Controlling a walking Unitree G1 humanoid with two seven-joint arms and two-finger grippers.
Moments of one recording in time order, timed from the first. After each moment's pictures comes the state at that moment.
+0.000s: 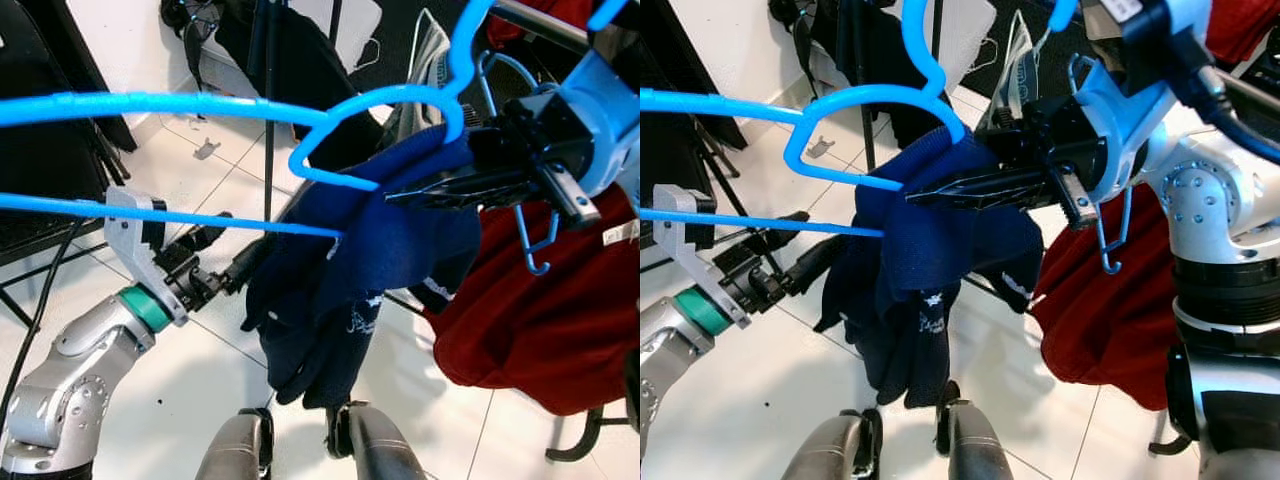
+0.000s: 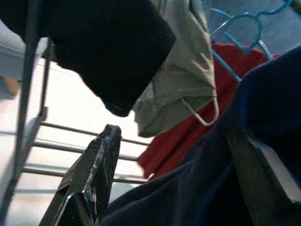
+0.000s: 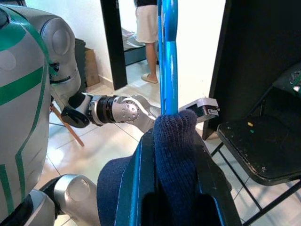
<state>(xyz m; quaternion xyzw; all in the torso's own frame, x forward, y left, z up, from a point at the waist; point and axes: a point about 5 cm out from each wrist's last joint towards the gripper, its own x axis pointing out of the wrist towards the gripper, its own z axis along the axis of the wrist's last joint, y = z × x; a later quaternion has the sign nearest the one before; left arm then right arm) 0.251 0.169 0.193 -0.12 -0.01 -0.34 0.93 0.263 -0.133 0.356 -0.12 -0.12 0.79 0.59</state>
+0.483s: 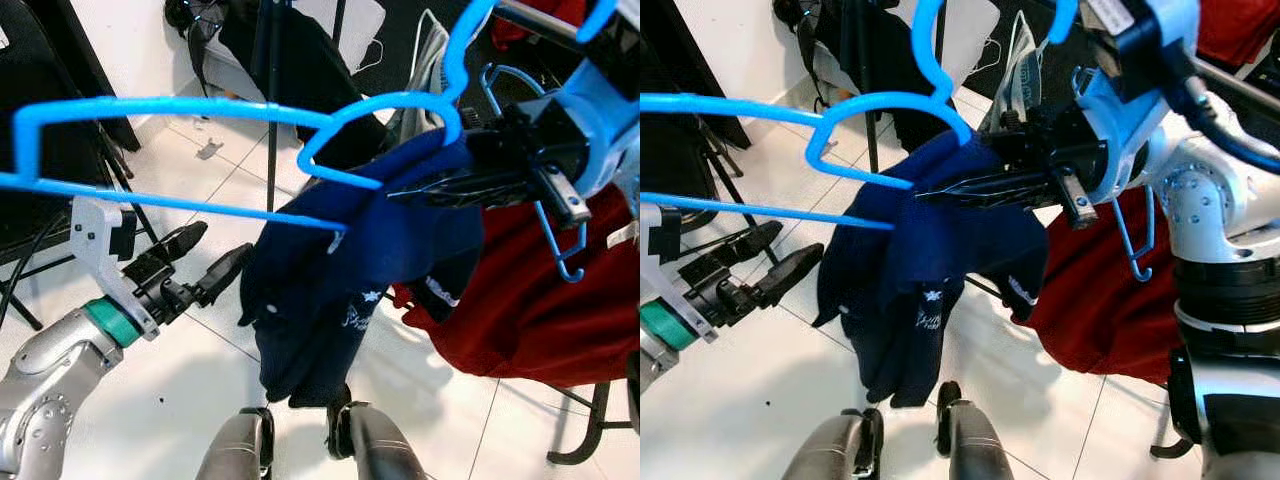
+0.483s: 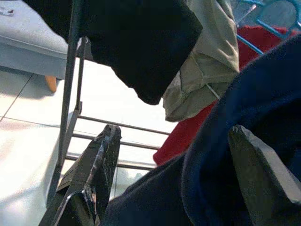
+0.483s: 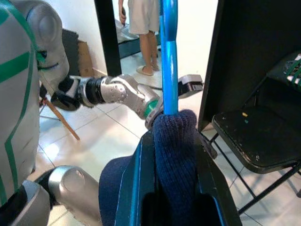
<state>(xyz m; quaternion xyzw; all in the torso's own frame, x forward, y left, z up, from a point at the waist) 0.236 0.195 0.197 -0.04 0.00 -0.31 0.95 0.272 -0.145 0.347 -0.14 -0.11 0.77 0.61</state>
